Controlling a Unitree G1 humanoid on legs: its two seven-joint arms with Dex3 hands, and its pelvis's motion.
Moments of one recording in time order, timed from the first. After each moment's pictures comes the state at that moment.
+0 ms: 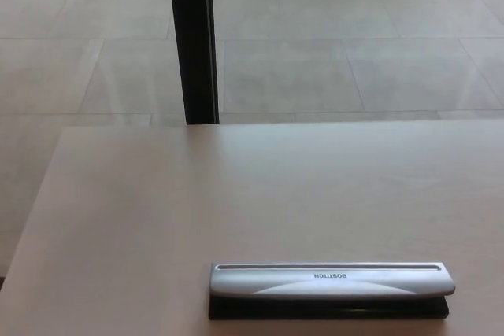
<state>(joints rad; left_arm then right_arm) 0.33 0.50 0.50 1.04 -0.12 -0.04 -0.03 0.03 -0.33 -0.61 1.04 0.13 -0.07 -0.12</state>
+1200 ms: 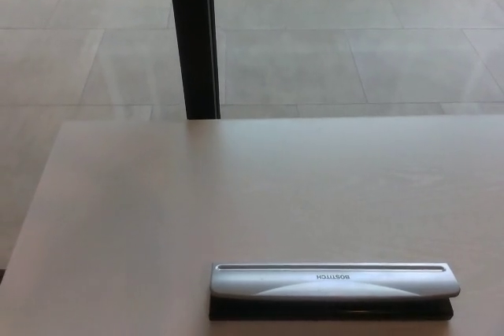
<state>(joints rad) -0.31 0.49 0.68 0.04 -0.33 0.05 0.14 -0.51 -0.49 -0.75 0.57 0.30 -0.21 -0.24</state>
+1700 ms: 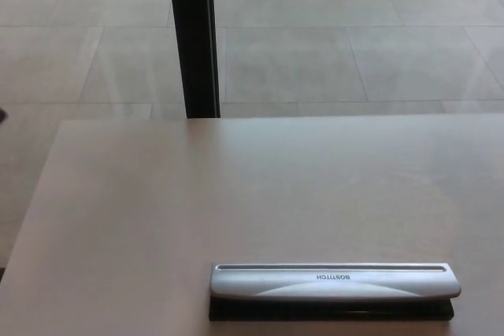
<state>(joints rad) -0.30 0.28 0.31 -0.28 -0.34 0.11 0.13 -0.32 -0.29 -0.41 0.07 0.33 -0.15 -0.18</state>
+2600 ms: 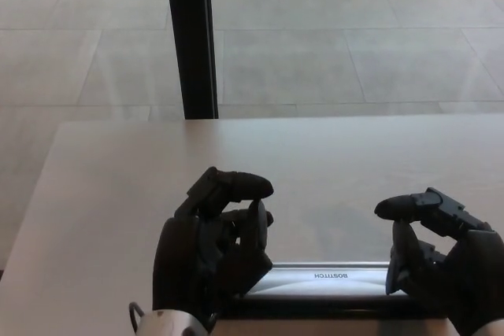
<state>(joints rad) 0.06 -0.06 -0.27 -0.42 -0.29 0.34 0.22 0.04 -0.17 0.06 -0.20 0.32 0.08 -0.03</state>
